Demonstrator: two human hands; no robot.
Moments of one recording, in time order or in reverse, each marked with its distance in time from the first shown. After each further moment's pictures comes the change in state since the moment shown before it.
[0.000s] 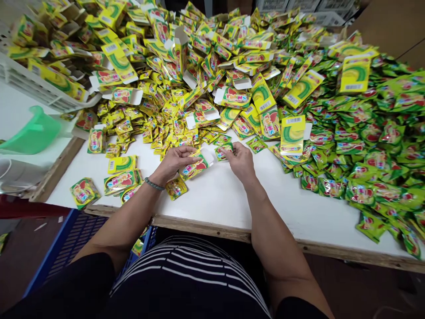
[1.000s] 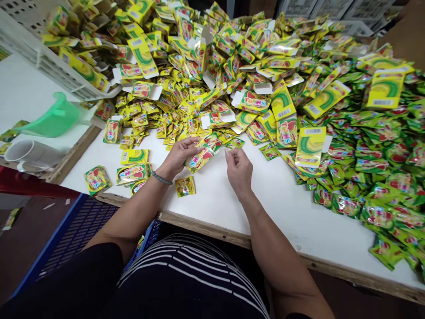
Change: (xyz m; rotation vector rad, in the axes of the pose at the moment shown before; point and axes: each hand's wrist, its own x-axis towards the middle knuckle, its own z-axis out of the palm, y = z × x) left_hand 0.001 0.009 -0.008 -0.154 0.147 0.093; right_hand -0.029 -0.014 0.036 -0.089 0.048 -0.114
